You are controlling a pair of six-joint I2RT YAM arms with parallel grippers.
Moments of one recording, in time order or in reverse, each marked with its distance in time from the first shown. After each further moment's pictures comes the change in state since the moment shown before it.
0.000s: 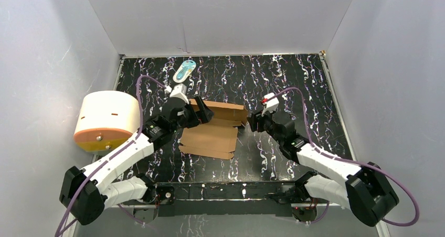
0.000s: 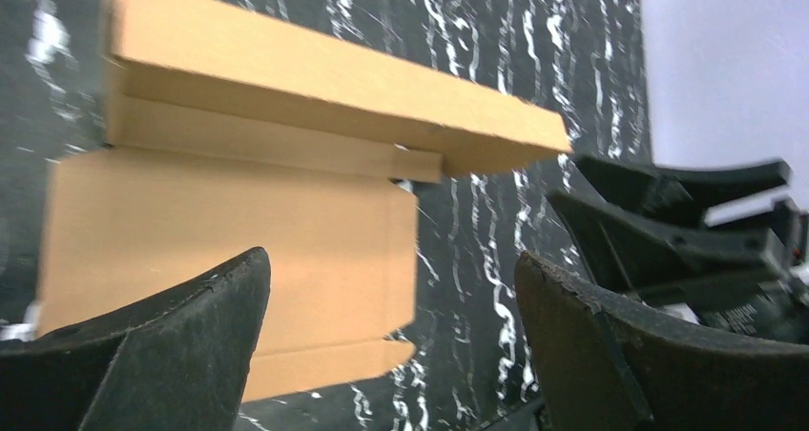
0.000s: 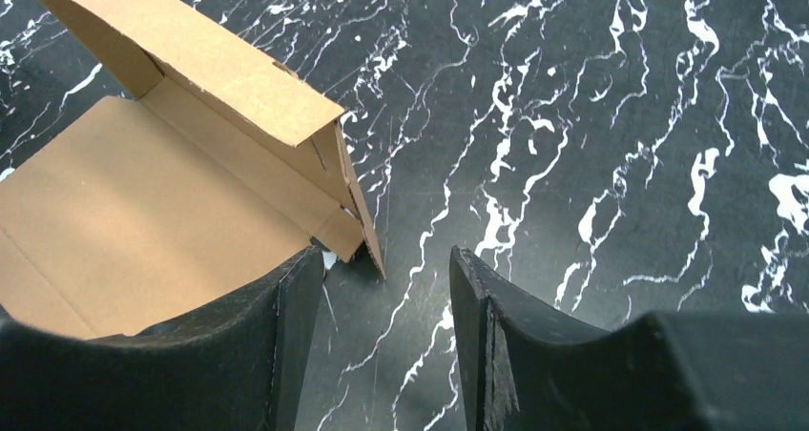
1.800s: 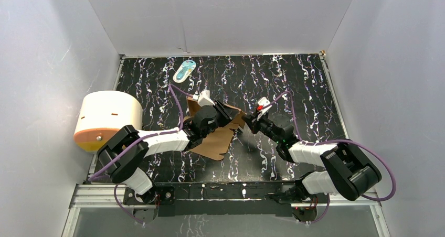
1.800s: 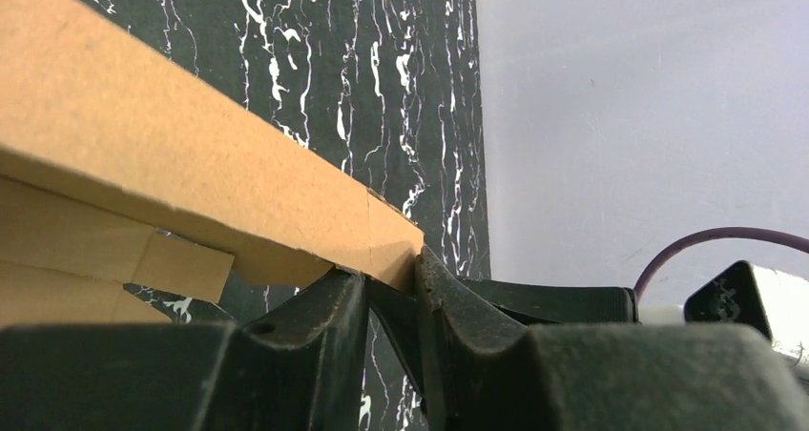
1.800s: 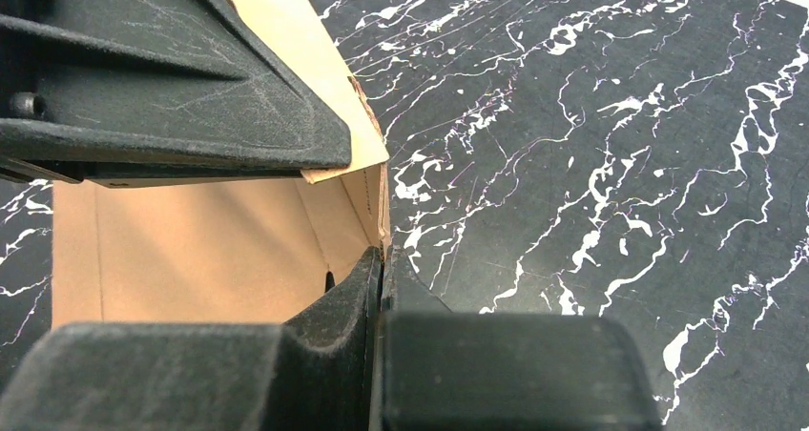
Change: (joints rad) left arm -0.255 0.486 -0.047 0.766 -0.163 -0.415; right arm -0.069 0.286 -0.122 0.598 -0.332 -0.111
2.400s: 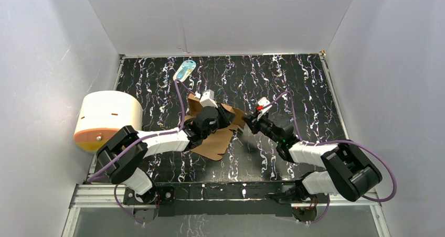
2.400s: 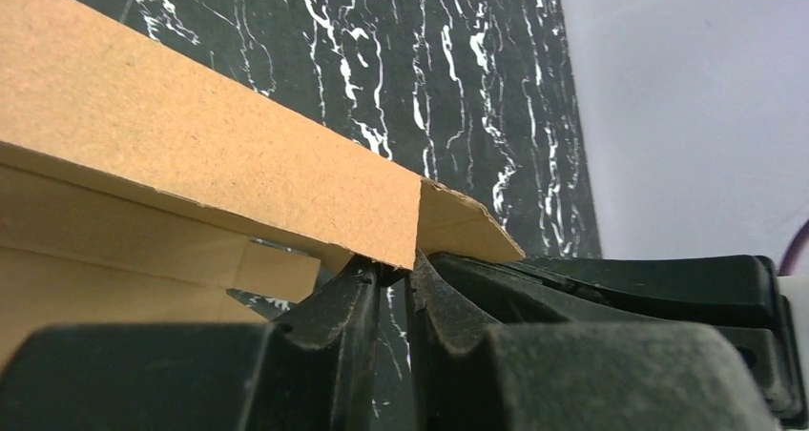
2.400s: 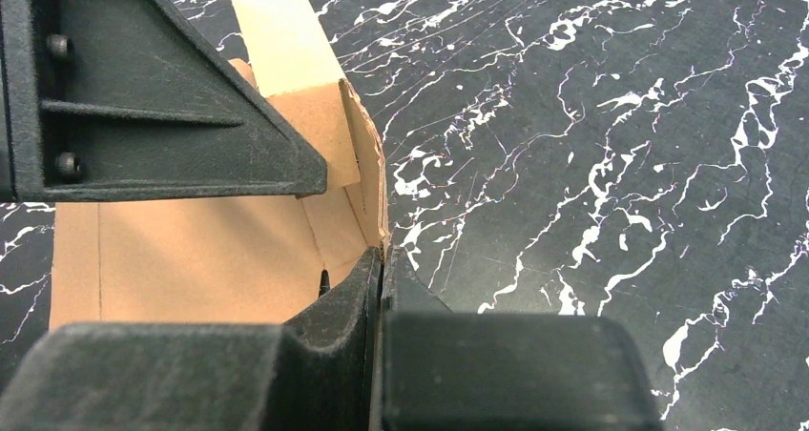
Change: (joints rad) left arm -0.005 -0.008 0.004 -0.087 -0.027 0.207; right arm 0.001 -0.007 0.000 -0.018 0.010 0.000
